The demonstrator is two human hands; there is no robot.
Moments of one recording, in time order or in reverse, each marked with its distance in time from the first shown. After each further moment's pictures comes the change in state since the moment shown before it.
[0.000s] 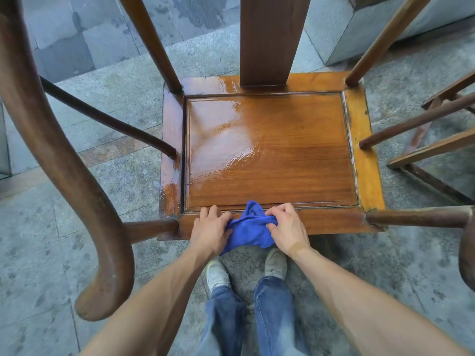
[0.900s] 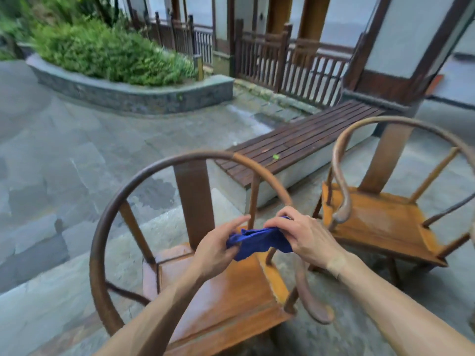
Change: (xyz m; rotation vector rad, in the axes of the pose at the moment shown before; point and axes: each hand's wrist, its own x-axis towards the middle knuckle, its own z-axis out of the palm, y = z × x) left_hand -0.207 0.218 -0.357 -0.458 0.388 0.759; right_hand -0.297 -0.135 -0.408 -0.322 0.620 -0.572
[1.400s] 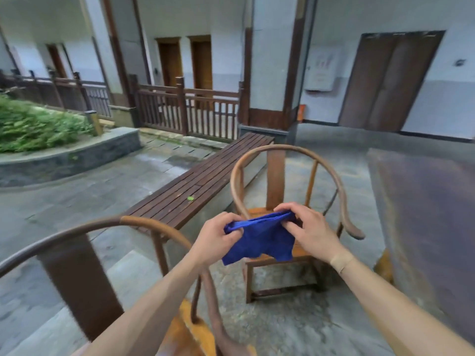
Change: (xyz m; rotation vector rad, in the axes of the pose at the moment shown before) left_hand 0.146 0.221 0.122 -0.074 -0.141 0.378; right_hand -0.140 0.134 -0.172 0.163 0.498 0.473
